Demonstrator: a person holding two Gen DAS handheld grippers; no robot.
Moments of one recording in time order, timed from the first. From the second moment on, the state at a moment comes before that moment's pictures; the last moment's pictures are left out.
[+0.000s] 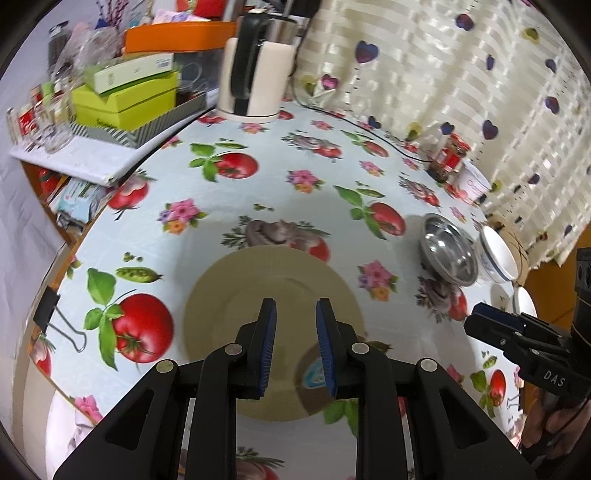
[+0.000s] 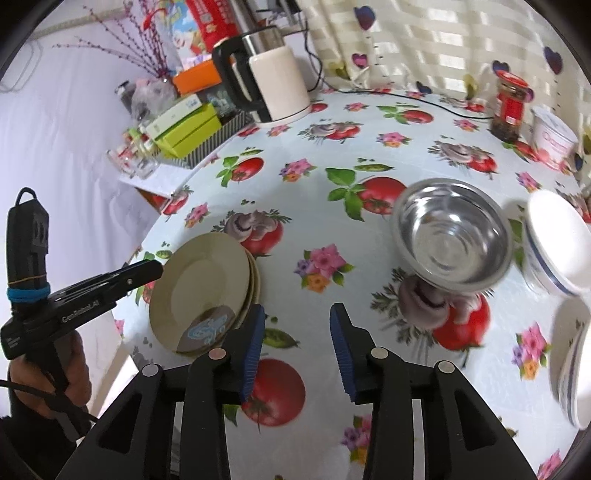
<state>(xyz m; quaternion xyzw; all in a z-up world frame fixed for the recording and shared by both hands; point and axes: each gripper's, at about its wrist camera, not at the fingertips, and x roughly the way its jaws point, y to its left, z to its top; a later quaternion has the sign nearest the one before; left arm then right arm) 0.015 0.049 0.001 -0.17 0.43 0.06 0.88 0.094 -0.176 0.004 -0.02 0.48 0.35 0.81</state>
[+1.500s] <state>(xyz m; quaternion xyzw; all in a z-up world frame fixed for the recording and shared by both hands) 0.119 -0.055 0.004 -0.13 0.46 -0.07 0.87 0.137 -0.273 -0.013 0.09 0.47 0.22 0.85</state>
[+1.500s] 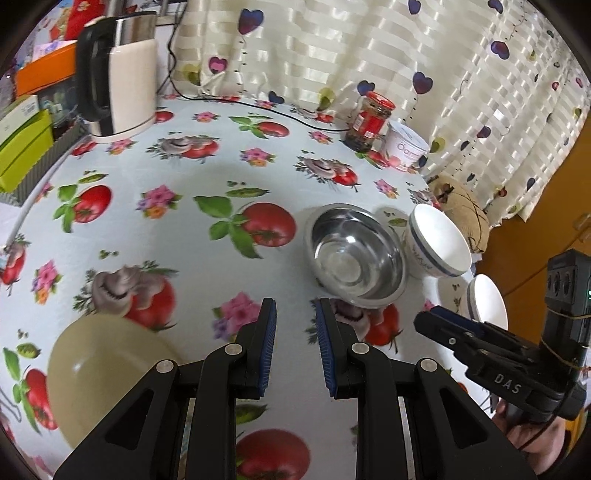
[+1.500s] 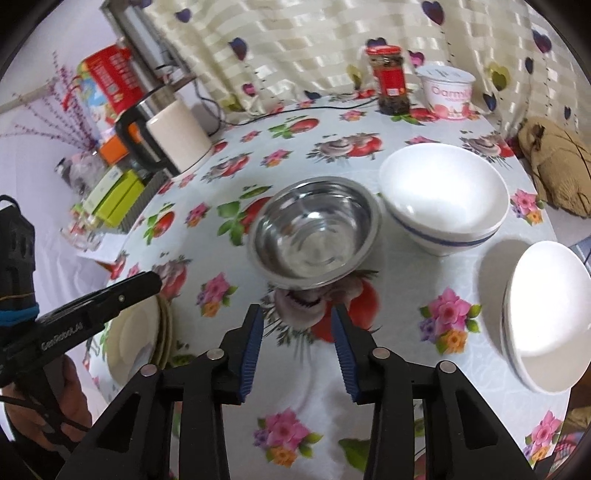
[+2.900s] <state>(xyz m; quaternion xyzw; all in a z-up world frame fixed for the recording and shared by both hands) 0.186 -0.086 -0.054 -0.16 0.52 -0.08 0.83 0.202 -0.285 -0.055 0.14 0.50 0.20 0.83</state>
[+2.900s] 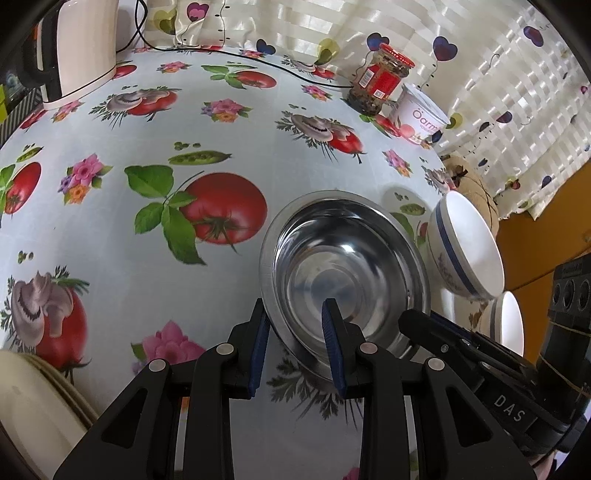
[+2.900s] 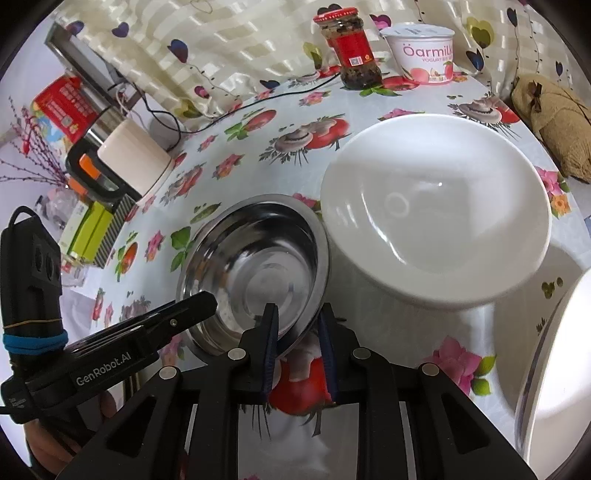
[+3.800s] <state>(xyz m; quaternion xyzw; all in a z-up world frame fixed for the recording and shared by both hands) 0.110 -0.095 -0.051 -0.14 0.54 -0.11 0.82 0.119 -0.291 -0.052 0.12 0.53 0.20 0.82</state>
